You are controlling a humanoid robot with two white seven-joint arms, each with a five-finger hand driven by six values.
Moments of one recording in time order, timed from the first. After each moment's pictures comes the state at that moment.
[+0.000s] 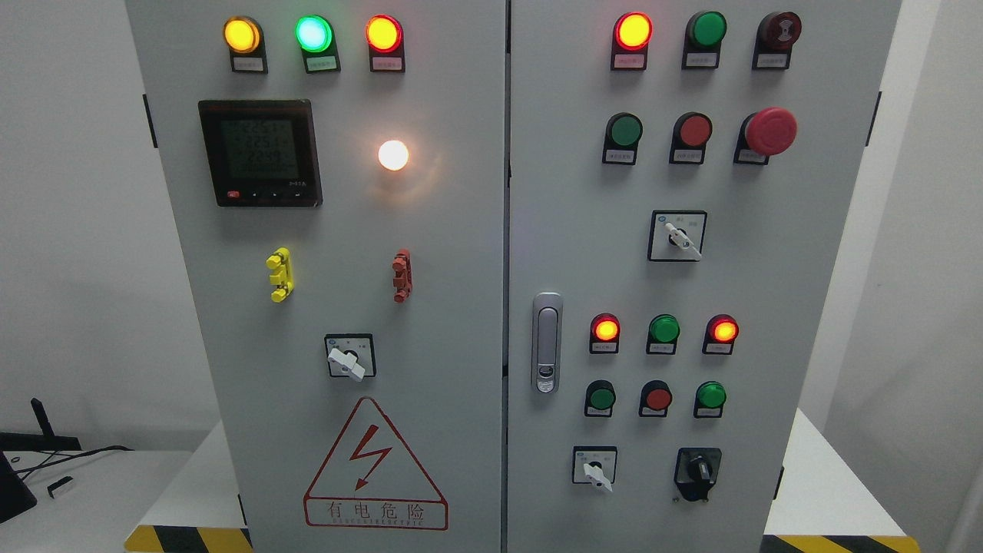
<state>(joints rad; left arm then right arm) -0.04 -0.09 0.08 0.06 0.00 -0.16 0.06 0.17 0.09 0.05 -0.13 -0.04 -0.04 -0.01</state>
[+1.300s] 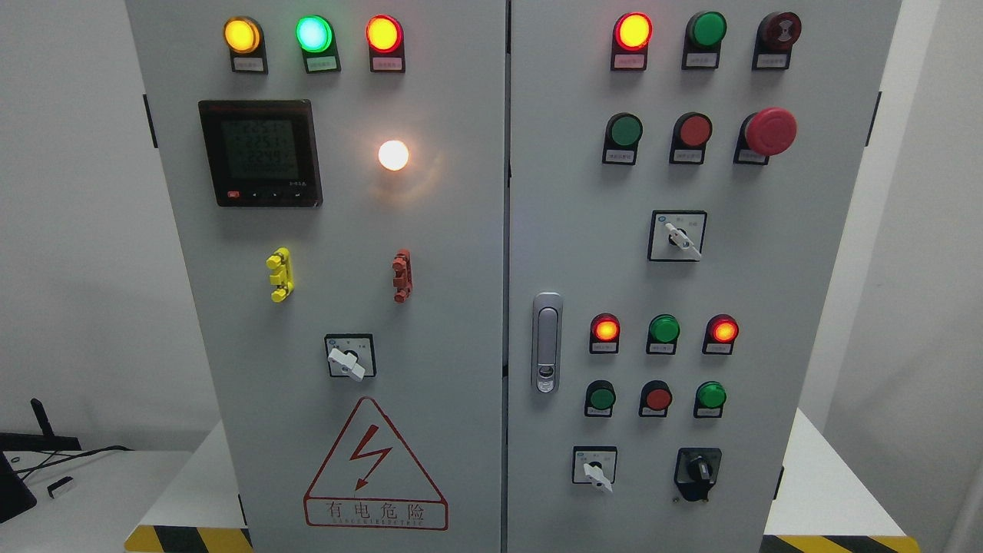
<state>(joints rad) -0.04 -0.09 0.08 0.06 0.00 -0.16 0.06 0.38 0.06 0.03 -0.45 -0.05 -0.02 0.10</state>
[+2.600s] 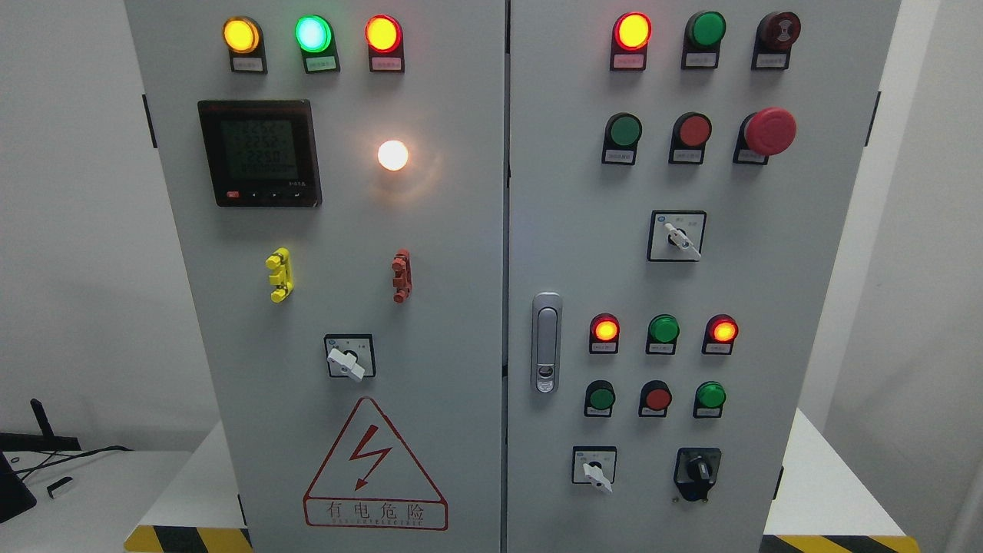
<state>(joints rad) -0.04 -0.09 0.08 0.06 0.00 -0.16 0.06 0.68 0.00 -0.17 -1.57 -0.21 -0.15 0.06</state>
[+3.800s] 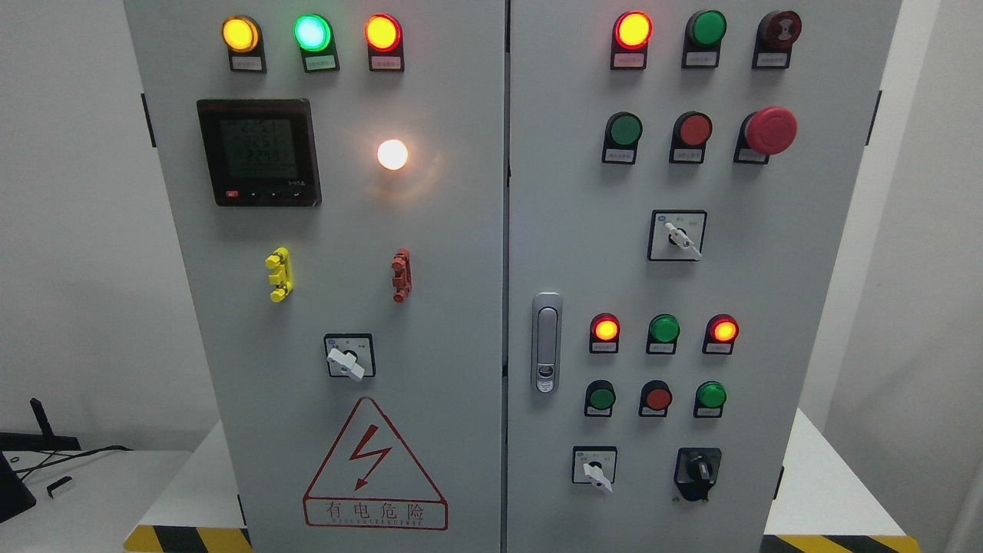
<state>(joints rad) -0.04 -0.09 0.08 0.06 0.00 -0.16 0.06 0.23 0.00 -0.28 -1.93 -0.07 0.13 0.05</state>
